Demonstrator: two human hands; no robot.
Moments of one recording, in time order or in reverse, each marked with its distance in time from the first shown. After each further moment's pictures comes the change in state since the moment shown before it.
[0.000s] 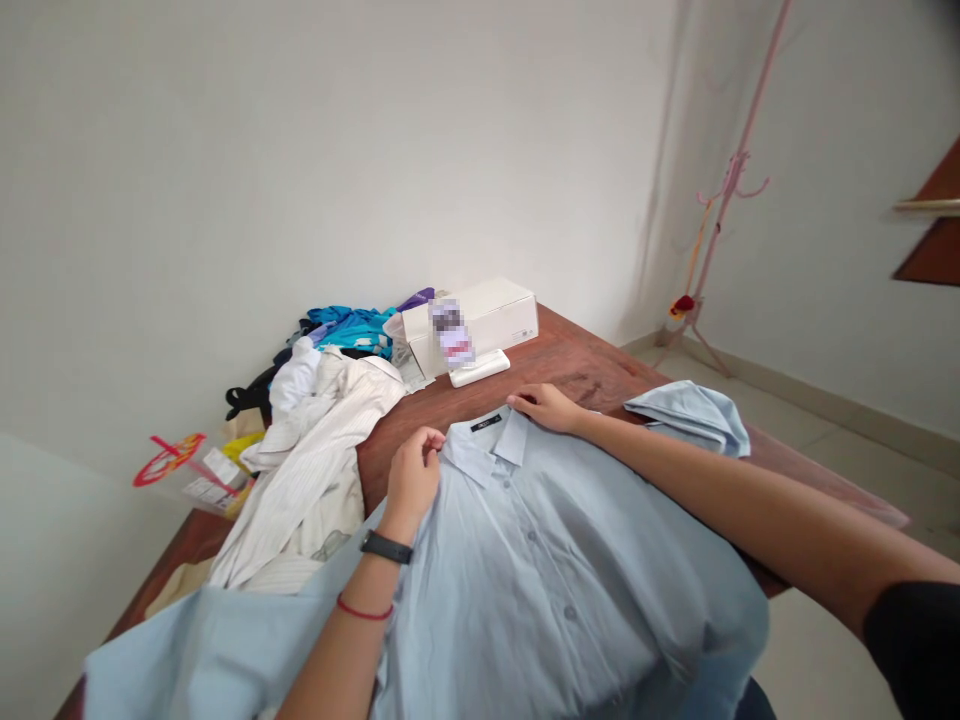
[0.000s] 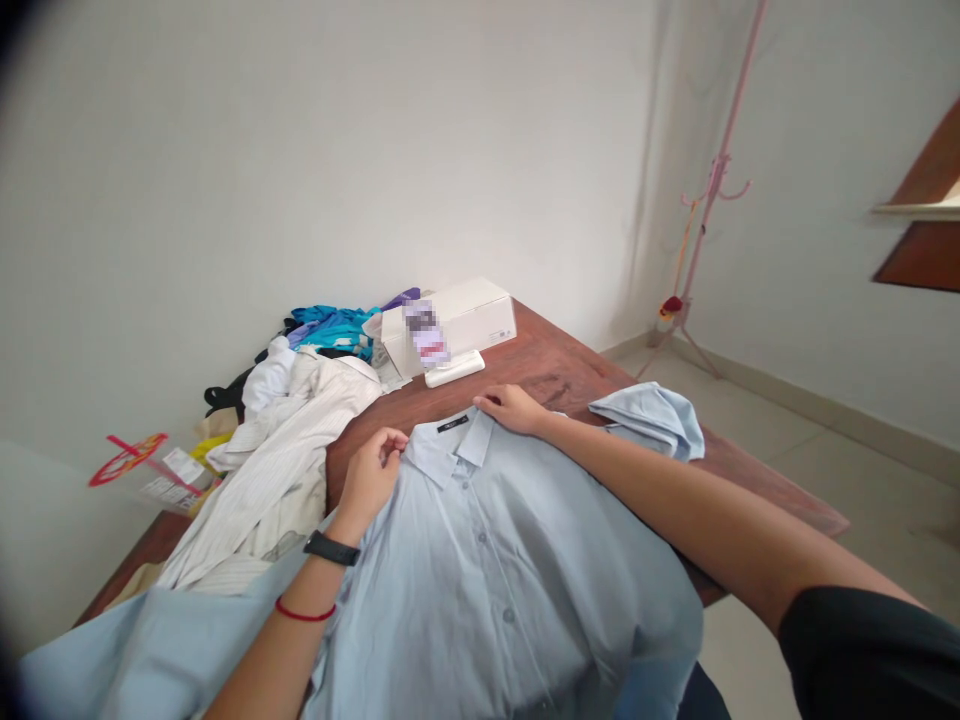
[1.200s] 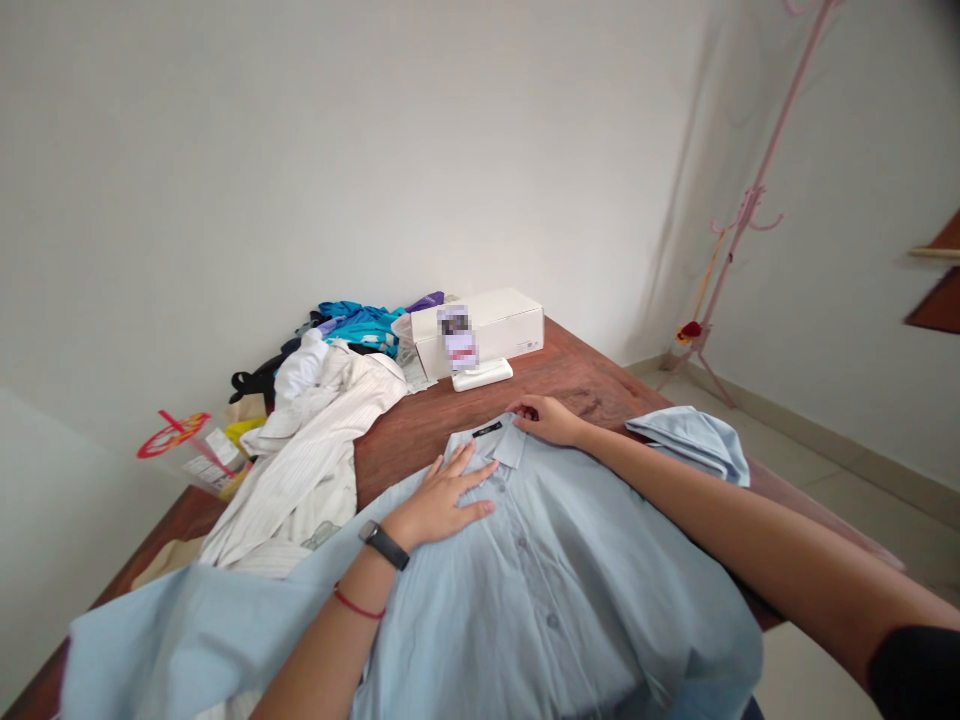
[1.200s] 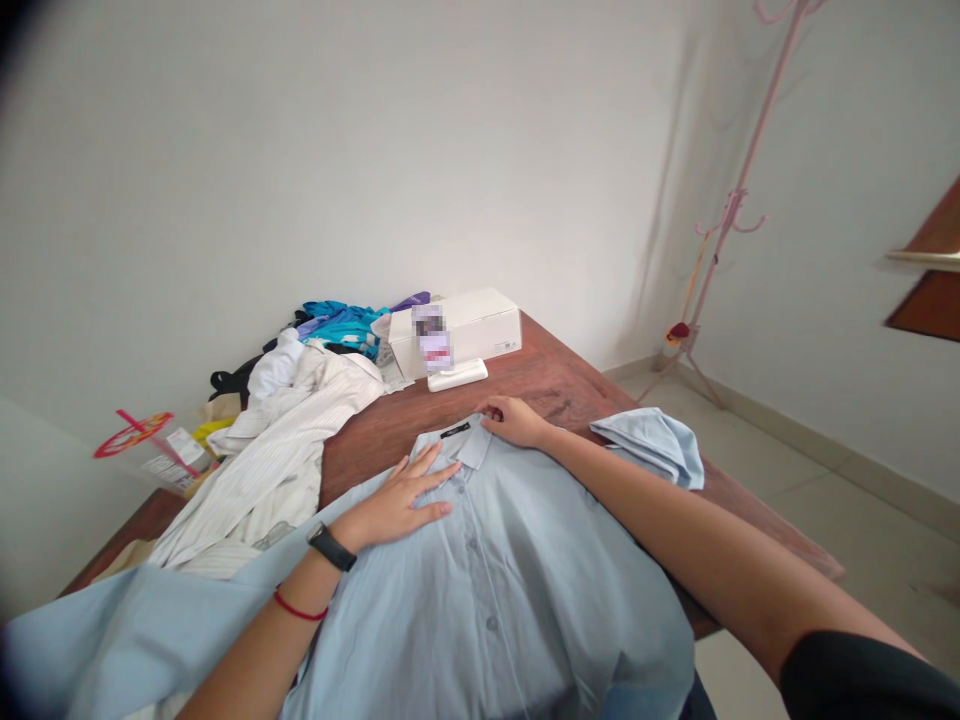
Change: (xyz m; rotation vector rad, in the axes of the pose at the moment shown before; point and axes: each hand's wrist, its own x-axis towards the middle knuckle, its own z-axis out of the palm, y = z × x) left_hand -0.023 0.018 0.014 0.299 -0.639 0.219; right_hand -0.001 0.013 0.002 0.017 -0.040 -0.030
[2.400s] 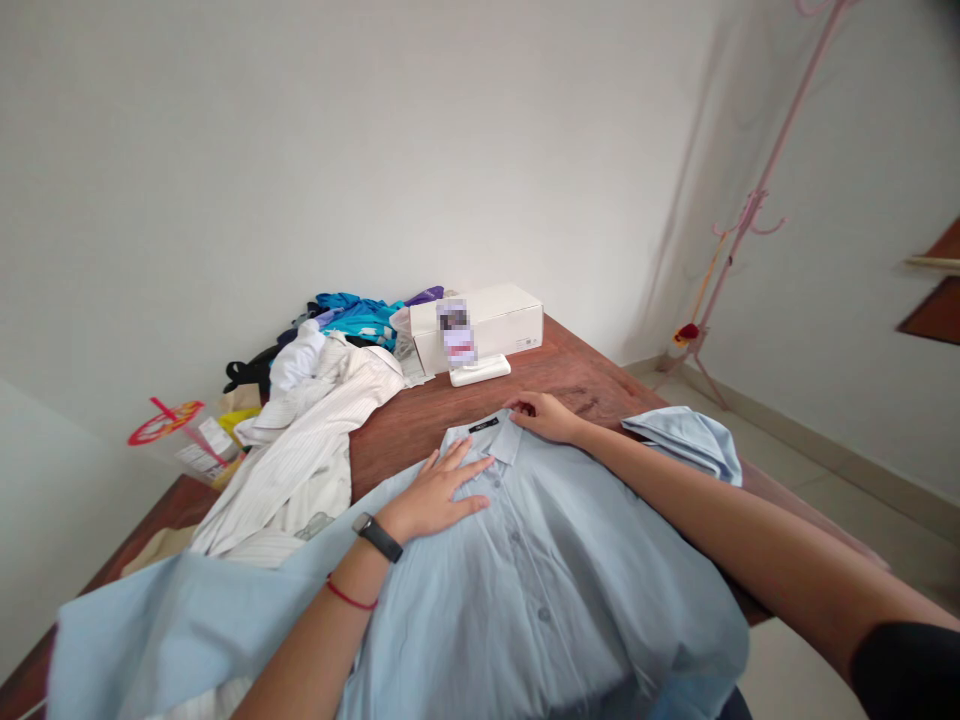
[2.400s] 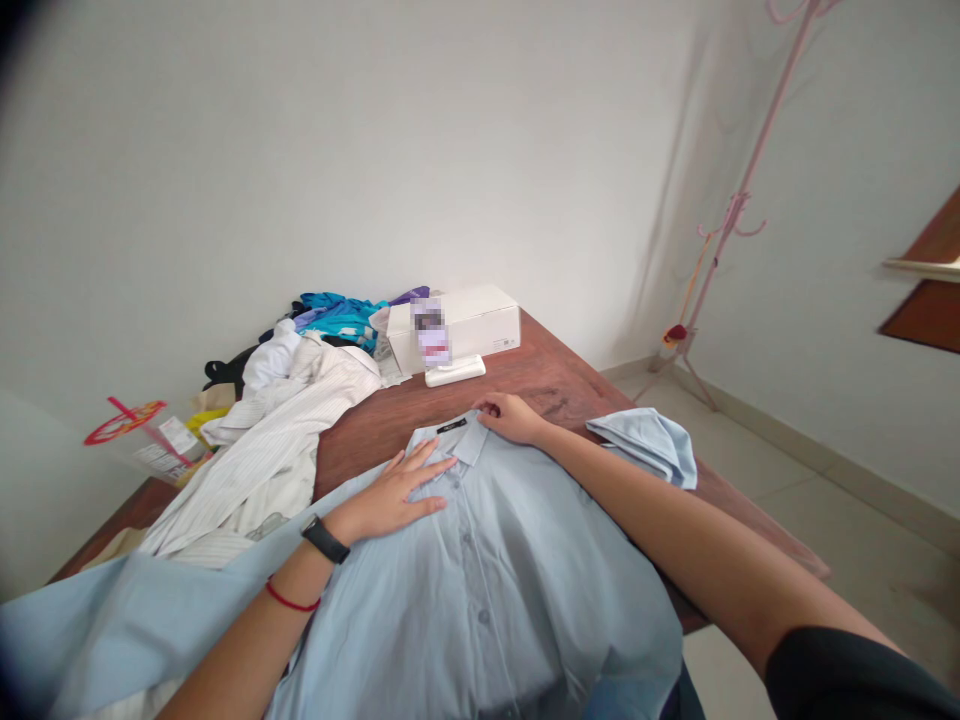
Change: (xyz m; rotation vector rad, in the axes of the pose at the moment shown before) left_hand -0.002 0.004 0.000 -0.014 0.035 0.017; right_hand 0.000 0.001 -0.001 0.028 -0.001 0.003
